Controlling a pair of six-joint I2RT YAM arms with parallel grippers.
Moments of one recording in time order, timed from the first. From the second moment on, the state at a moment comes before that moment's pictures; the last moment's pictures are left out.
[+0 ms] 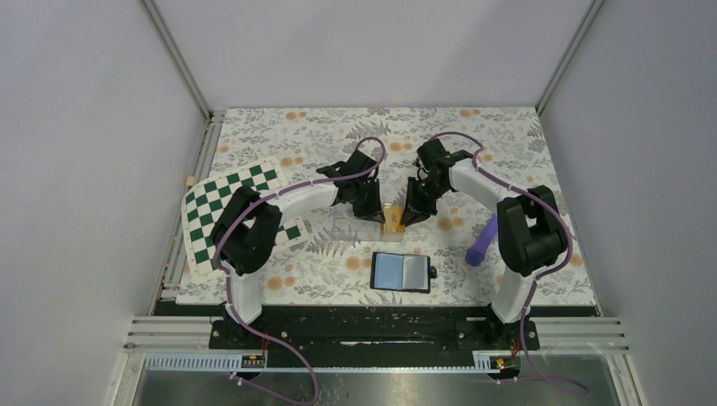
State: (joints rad) left arm -0.68 1.91 1.34 -0.43 0.30 -0.75; right arm 0.41 1.82 1.29 -0.80 -0.41 0.55
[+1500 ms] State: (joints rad) left arm -0.75 1.98 1.51 -0.63 0.15 -0.64; right arm 0.41 1.82 1.28 -0.80 -0.41 0.55
